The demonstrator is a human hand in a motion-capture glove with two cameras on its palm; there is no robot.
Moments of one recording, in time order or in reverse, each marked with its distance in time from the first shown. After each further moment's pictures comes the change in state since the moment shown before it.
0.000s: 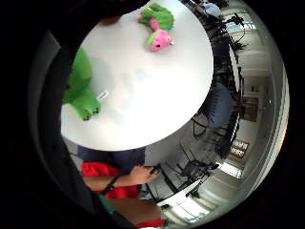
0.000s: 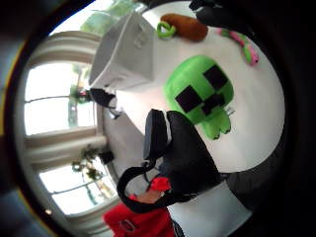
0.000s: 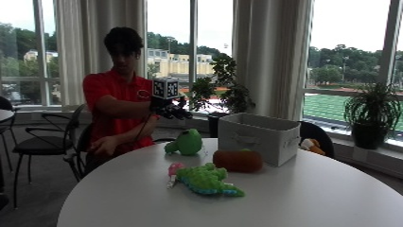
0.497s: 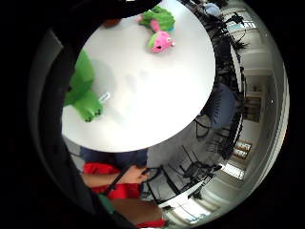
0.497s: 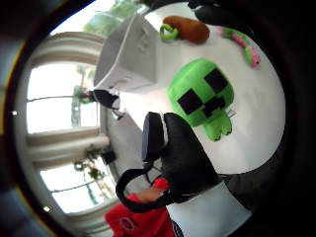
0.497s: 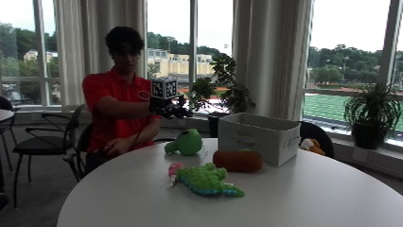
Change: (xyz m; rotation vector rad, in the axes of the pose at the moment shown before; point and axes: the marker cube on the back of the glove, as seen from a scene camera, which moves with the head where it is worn) arm 0.003 -0.003 -0.001 0.022 -0.054 -0.023
